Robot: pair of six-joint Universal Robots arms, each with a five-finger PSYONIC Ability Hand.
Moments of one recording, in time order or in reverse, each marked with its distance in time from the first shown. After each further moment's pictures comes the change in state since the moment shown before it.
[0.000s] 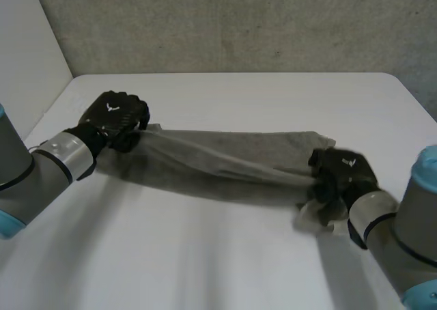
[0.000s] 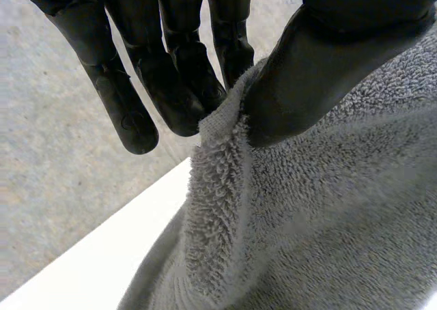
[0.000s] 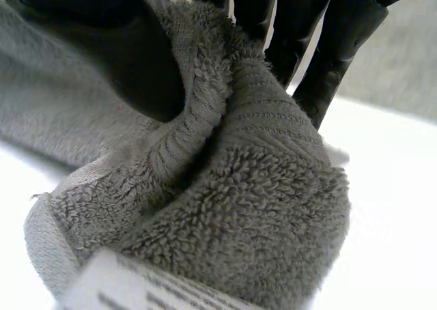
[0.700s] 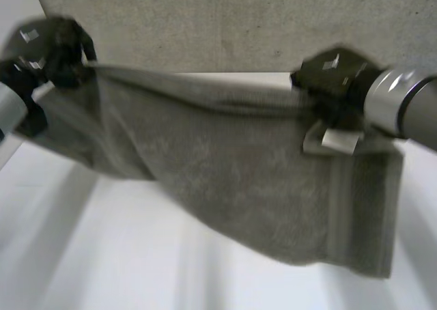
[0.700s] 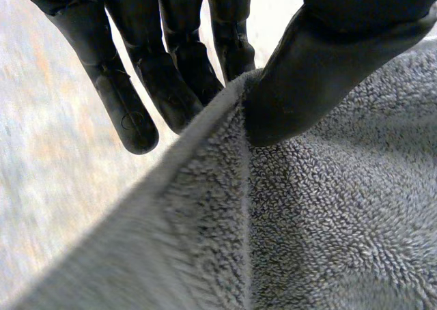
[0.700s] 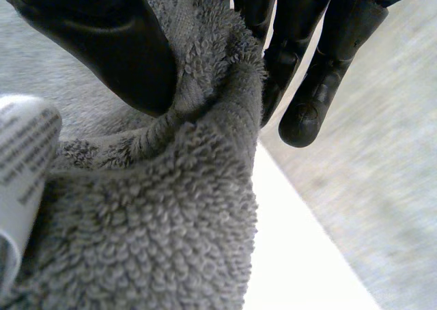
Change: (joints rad) left arm 0.104 0.290 0.033 -0.060 -0.089 -0.387; right arm -0.008 0.079 -0.815 0.730 -0.269 -0.606; left_hand 0.000 0.003 0.001 0.000 0.000; right_hand -0.048 -0.002 0.011 -0.048 -0.039
